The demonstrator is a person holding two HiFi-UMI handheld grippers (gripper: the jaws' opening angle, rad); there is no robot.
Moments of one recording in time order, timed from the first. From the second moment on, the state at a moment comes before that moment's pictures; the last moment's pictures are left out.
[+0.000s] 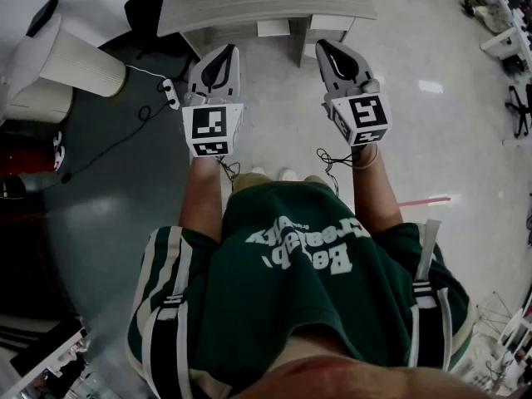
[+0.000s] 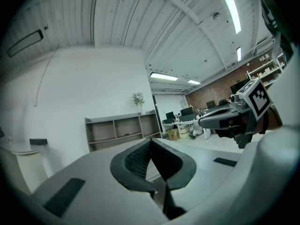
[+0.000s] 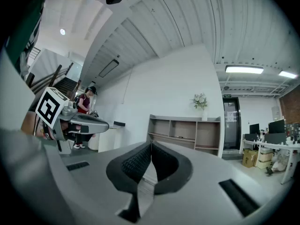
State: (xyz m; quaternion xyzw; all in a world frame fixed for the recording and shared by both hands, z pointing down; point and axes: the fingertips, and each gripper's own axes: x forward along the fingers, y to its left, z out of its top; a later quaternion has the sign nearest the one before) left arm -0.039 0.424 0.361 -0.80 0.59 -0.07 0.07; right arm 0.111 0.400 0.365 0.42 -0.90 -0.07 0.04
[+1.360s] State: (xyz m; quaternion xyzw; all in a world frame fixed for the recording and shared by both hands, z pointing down) left arm -0.074 0.380 0.359 -0.82 0.57 -0.07 0.08; right arm 0.072 0.370 0.359 0.44 -0.89 -0.06 0.04
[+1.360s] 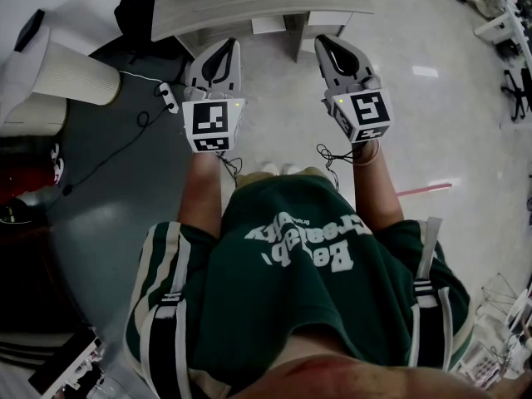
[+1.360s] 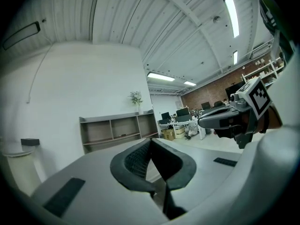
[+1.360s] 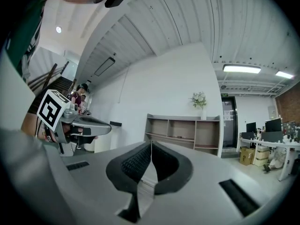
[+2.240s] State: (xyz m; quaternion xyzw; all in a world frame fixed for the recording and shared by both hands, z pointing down) left arm -0.124 0.357 0.370 -0.83 0.55 -0.07 0.07; right arm 0.020 0.350 0.364 0.46 -0.88 -0.06 0.04
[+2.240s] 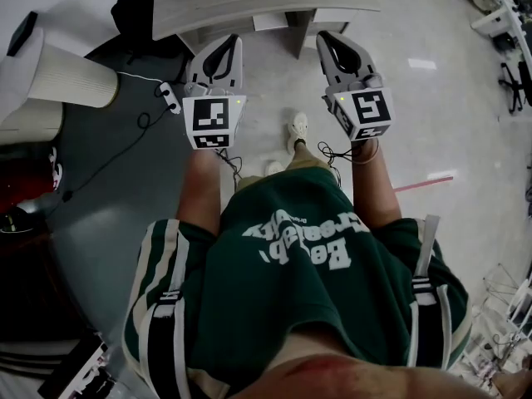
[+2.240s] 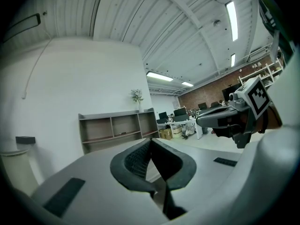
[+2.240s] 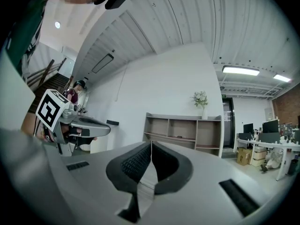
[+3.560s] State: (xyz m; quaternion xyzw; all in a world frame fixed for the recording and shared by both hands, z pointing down) left arm -0.068 0.087 0.379 -0.81 0.59 -0.07 0.04; right arm 0.064 0.055 0.387 0.40 -0.91 -0.04 0.04
